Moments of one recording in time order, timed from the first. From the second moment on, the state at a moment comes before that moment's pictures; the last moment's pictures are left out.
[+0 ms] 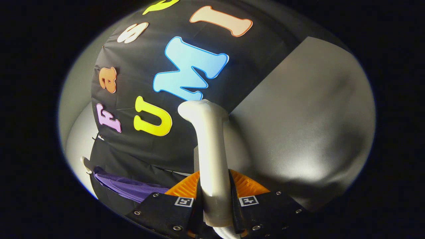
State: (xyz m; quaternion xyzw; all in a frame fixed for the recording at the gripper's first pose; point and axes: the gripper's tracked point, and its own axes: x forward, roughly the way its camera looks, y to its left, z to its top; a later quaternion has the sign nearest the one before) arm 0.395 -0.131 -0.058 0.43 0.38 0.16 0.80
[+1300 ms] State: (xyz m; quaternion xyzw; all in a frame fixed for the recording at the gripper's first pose) arm 0.116 -0.008 0.061 0.28 0.16 0.07 0.94
